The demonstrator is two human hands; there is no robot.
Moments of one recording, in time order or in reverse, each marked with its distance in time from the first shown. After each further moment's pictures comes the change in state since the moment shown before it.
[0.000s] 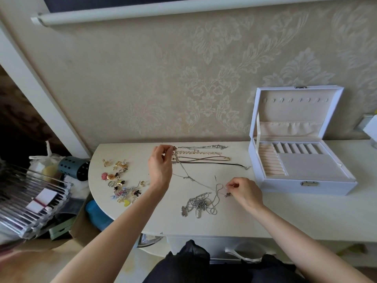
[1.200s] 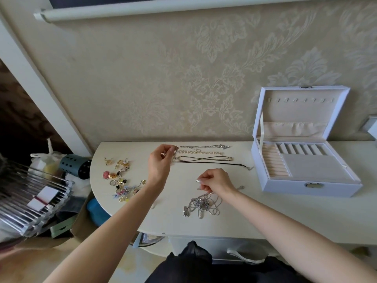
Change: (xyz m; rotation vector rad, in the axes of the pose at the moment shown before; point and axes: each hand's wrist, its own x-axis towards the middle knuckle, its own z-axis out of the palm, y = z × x) left_hand 0.010 -0.006 -0.008 -0.166 -0.114 -0.096; right_hand 0.008 -0.069 0.027 0.544 -0.262 -0.072
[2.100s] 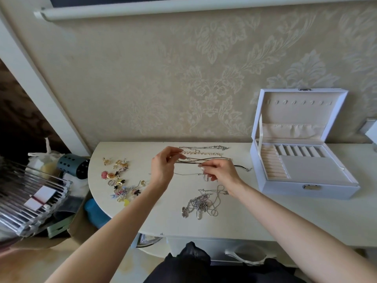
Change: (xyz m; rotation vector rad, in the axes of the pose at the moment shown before) left_hand -0.005 -0.003 0.007 0.099 -0.108 0.081; right_hand 0.000 -0.021 -0.022 0.220 0.040 -0.078
